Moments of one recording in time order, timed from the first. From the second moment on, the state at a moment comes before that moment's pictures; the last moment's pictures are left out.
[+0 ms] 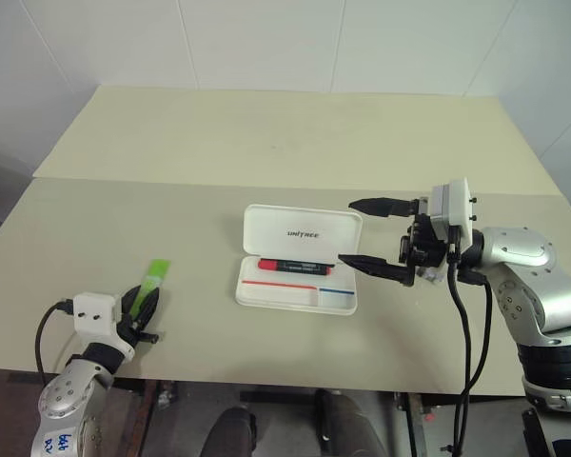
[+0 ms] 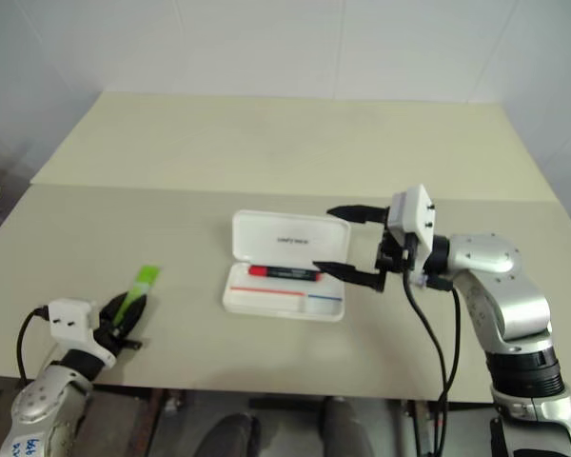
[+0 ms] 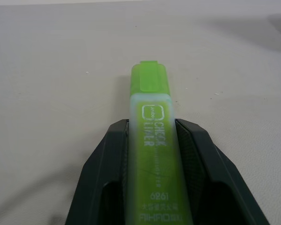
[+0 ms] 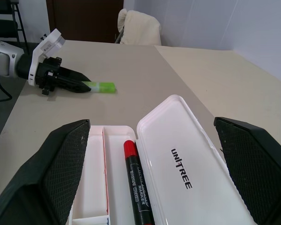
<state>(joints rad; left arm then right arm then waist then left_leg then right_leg) 0.22 0.33 0.37 -0.23 -0.32 0.18 -0.33 -0.46 -0.66 -0.05 -0.23 0.56 0.32 1.11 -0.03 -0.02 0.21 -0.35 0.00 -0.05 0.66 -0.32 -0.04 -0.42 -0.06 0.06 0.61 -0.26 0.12</state>
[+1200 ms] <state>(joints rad) -0.36 0.75 0.10 0.00 -0.52 0.10 -1.27 -0.18 -0.82 -0.19 -0.42 0.59 0.29 1.10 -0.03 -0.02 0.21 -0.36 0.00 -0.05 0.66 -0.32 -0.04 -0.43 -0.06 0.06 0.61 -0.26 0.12</state>
